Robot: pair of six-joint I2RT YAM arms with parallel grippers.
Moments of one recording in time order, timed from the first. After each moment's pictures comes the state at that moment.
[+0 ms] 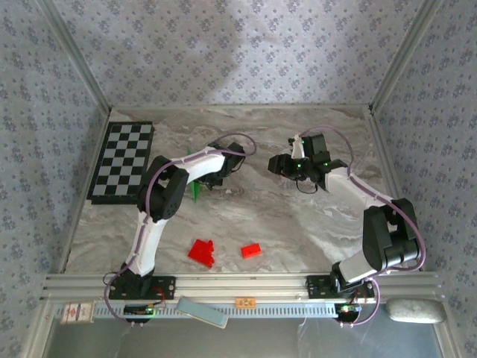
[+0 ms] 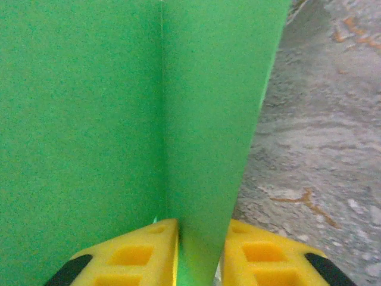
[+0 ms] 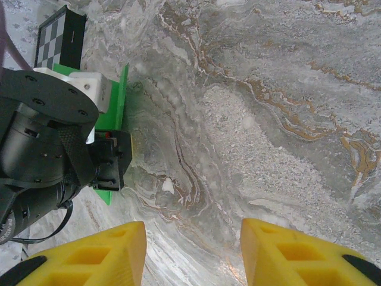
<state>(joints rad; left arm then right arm) -0.66 2.21 1.64 -1.04 -0.63 -0.66 0.29 1.49 0.96 -0.24 -0.50 0.53</state>
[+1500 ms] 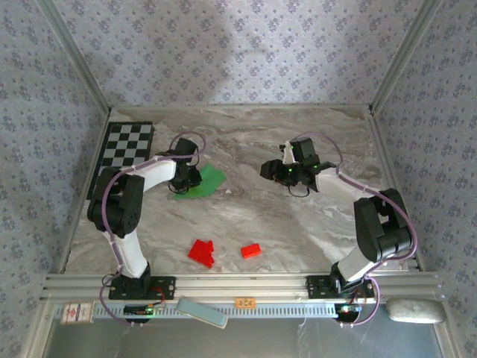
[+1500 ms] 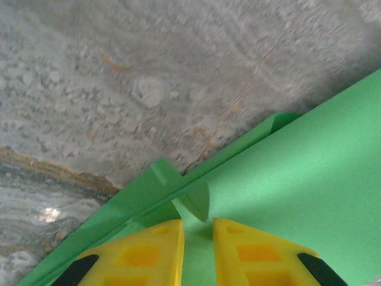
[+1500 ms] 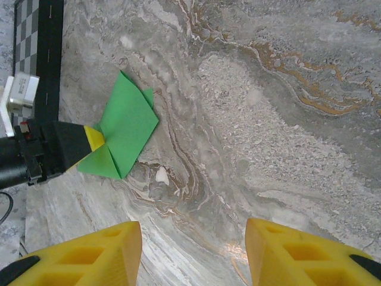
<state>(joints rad) -0.37 1.84 1.14 -0.54 0.00 -0.72 0.36 1.58 0.95 -0.19 -0.49 0.59</state>
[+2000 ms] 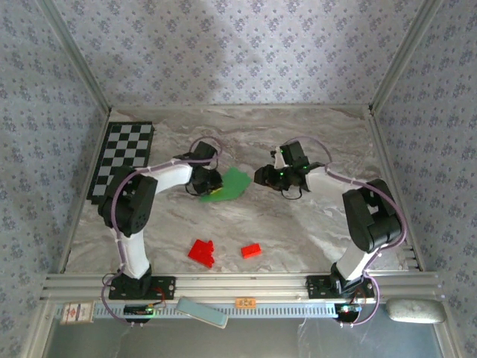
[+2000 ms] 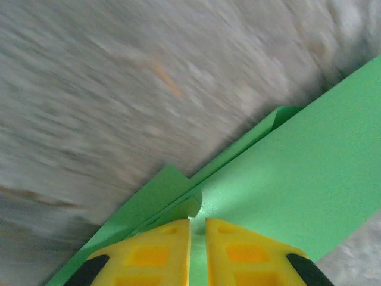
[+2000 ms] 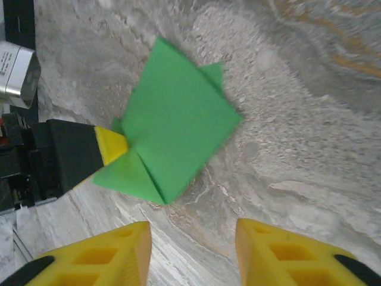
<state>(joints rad) -0.53 1.88 1.15 -0.43 0.21 -0.94 0.43 1.69 0.98 -0.19 -0.49 0.62</state>
